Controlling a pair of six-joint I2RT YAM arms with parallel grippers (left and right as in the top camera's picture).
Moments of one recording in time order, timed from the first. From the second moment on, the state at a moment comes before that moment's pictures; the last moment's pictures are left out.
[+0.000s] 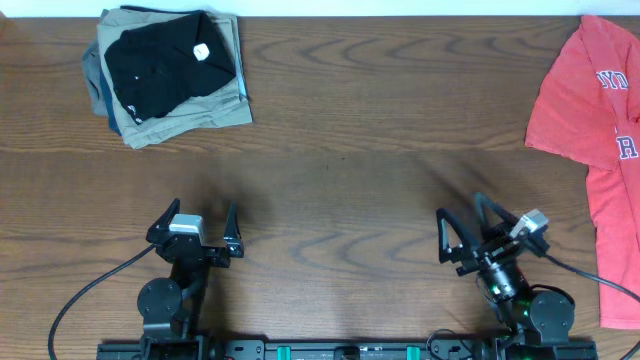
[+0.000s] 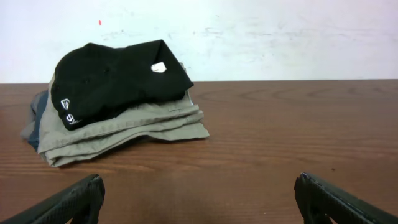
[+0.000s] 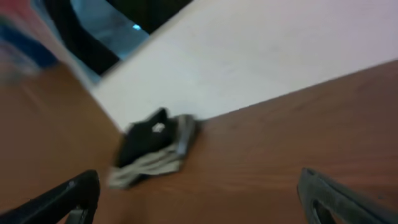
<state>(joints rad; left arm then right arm) 0.02 0.01 0.03 -0.12 0.14 -0.04 0.03 0.01 0.01 0.15 -0.45 0.69</state>
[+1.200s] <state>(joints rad) 0.02 0.01 0.03 -0.12 0.13 -0.04 -0.13 1.58 1.53 -0.99 0.08 0.13</state>
